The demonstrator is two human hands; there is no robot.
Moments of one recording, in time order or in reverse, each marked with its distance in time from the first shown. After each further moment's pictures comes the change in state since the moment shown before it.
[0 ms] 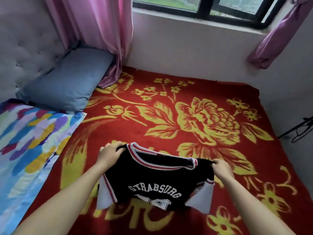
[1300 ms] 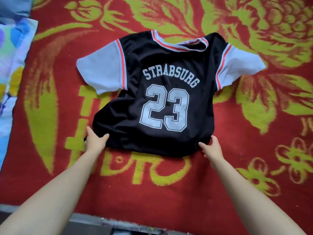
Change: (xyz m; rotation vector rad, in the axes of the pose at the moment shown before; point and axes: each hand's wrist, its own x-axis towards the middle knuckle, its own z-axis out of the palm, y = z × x) left_hand 0.007 -0.155 0.230 -0.186 -0.207 -0.862; right_hand 0.075 0.078 0.274 0.532 -0.243 0.325
